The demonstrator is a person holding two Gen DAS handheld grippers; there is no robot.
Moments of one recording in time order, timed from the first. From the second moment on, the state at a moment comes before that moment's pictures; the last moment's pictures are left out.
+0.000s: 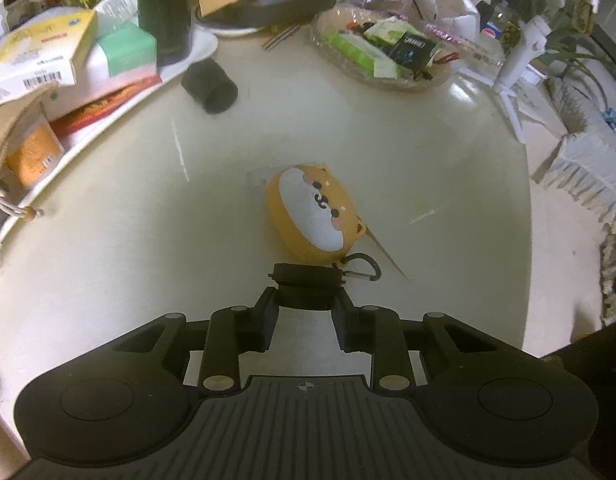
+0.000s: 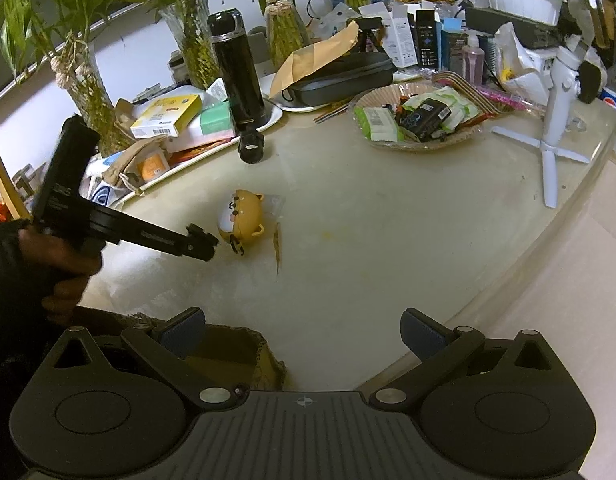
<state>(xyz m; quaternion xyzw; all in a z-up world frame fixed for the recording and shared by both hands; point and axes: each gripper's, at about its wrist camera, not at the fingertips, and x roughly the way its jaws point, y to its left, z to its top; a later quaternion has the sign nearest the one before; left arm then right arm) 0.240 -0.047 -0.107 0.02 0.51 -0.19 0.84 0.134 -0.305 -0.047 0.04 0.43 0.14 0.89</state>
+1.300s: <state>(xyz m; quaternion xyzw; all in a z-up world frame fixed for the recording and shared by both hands) 0.145 0.025 -0.033 -0.01 0.43 -0.18 0.88 0.218 -0.231 -0.045 -0.01 0.44 0.23 0.87</state>
